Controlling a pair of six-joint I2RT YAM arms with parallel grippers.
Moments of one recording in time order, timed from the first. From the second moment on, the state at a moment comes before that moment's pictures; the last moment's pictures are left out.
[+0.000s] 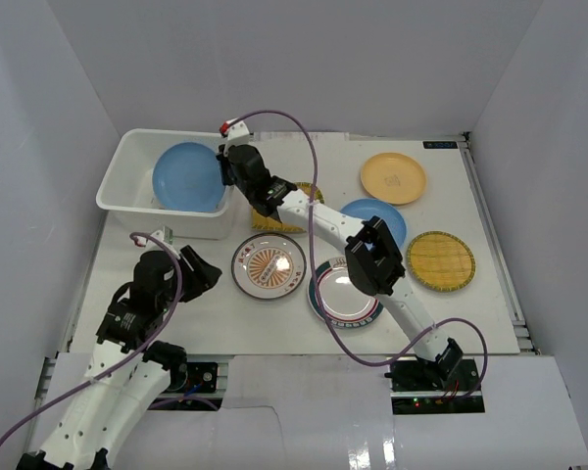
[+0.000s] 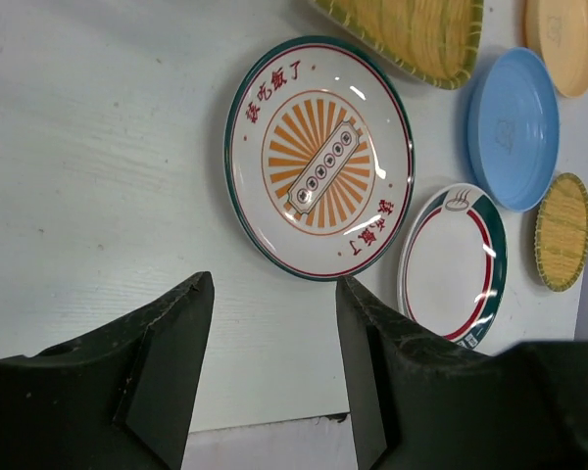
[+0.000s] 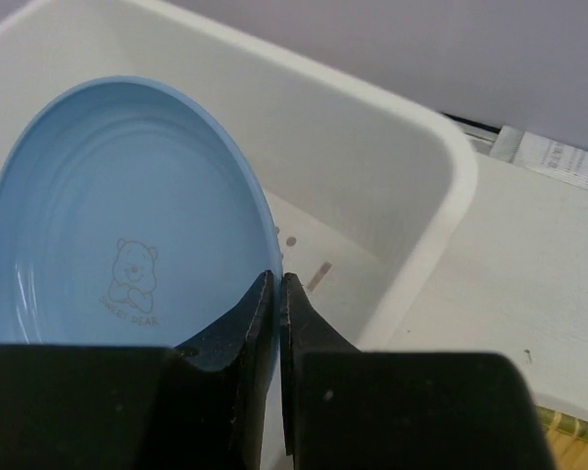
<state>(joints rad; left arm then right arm) -0.34 0.50 0.64 -0.72 -0.04 -0.74 0.91 2.40 2.22 0.03 0.30 0.20</state>
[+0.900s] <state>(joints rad) -0.36 1.02 0.34 -0.16 0.08 -0.88 0.97 1.06 0.68 0.20 0.20 0.42</state>
